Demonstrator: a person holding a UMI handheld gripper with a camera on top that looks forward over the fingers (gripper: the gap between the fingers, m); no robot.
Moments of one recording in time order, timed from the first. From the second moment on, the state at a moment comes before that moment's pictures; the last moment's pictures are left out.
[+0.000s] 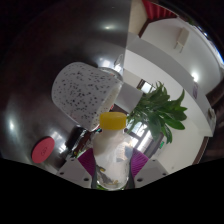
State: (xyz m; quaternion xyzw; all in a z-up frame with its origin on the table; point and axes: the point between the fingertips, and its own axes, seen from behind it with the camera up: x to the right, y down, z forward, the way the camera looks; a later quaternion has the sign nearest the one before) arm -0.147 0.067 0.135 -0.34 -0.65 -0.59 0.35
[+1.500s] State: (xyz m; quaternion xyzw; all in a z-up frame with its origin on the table) arm -0.076 0.031 0.055 -0.81 -0.12 0.11 0.57
